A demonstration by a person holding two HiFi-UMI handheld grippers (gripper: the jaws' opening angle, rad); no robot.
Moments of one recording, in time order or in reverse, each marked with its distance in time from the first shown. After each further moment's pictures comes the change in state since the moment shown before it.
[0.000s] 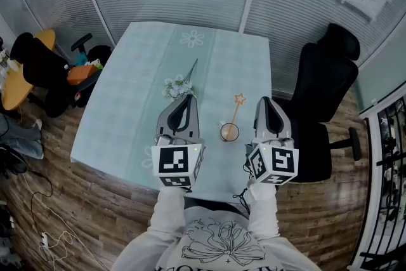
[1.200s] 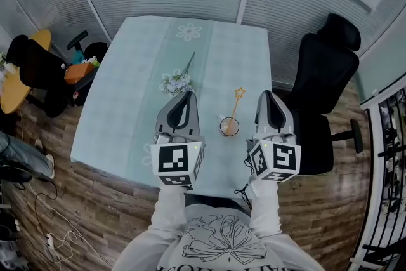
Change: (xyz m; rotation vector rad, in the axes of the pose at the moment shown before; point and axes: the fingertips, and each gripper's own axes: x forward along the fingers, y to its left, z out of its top) left arm 0.005 -0.004 -0.010 -0.005 0.020 -0.017; right arm 0.000 -0.006 -0.004 -0.006 -0.002 -0.027
